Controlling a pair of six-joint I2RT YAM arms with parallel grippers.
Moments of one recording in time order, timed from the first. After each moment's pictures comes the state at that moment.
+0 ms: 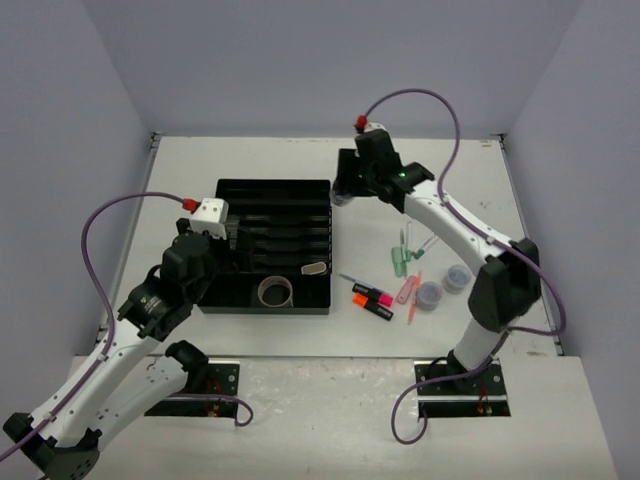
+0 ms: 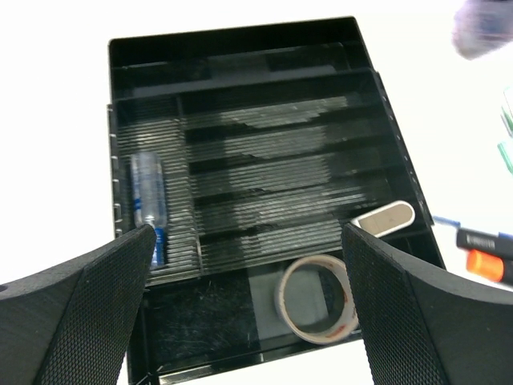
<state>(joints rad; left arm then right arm) -0.59 0.68 0.76 -0.48 -0.34 -0.23 0.54 1.67 1.51 -0.54 0.13 0.47</state>
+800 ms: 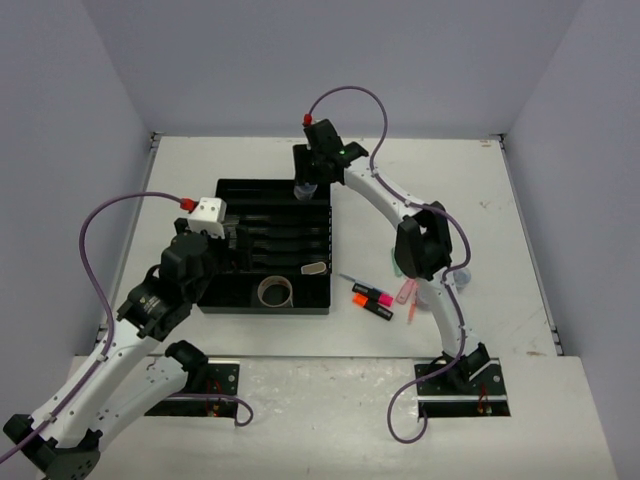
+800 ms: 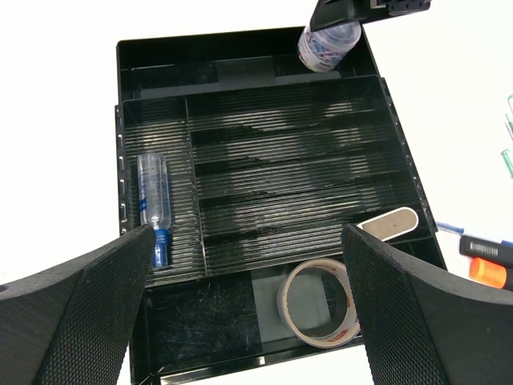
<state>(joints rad) -0.57 0.67 0.75 -0.48 -0.35 -0.23 0.60 2.42 2.31 -0.68 0.04 0.40</state>
